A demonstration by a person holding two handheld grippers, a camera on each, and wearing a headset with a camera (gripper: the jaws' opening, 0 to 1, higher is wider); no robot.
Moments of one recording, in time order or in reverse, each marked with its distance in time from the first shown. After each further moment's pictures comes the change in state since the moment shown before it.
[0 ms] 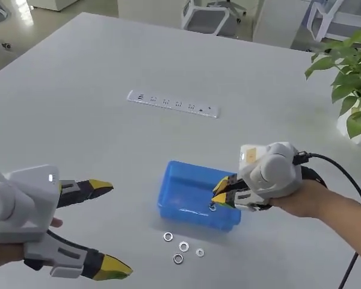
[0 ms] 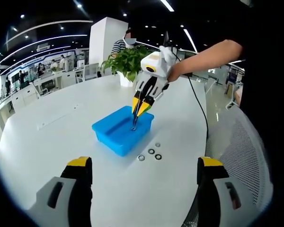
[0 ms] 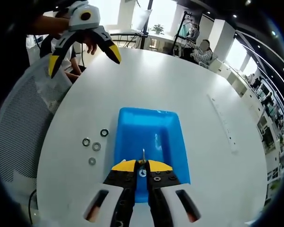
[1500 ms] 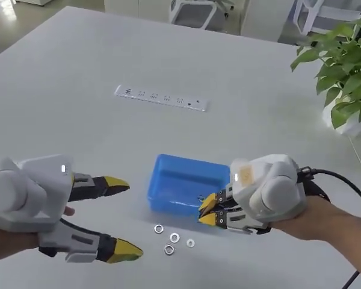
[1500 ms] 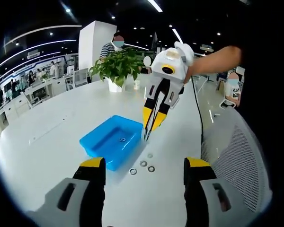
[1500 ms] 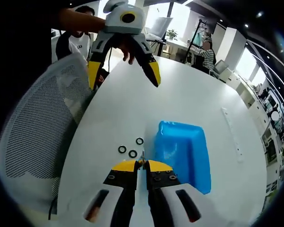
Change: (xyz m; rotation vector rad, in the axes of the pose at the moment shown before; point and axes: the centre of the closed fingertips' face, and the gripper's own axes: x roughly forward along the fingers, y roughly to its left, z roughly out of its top) left arm 0.027 -0.023 0.033 0.079 -0.020 -0.081; right arm -0.020 0.073 0.017 -0.083 -0.020 0.070
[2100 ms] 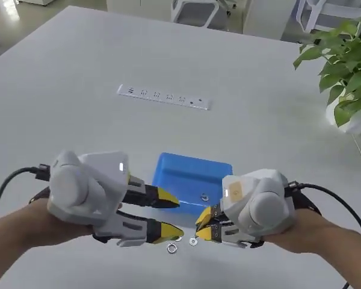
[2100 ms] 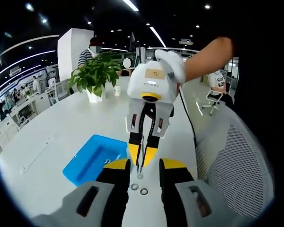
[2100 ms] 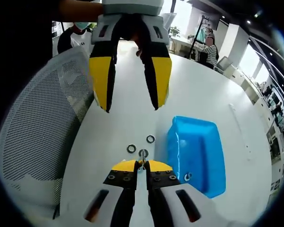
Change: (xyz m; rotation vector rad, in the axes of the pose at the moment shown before) left arm 0.050 -0.030 0.033 0.151 0.000 -0.129; right arm 0.019 0.018 -0.007 0.012 0.019 0.034
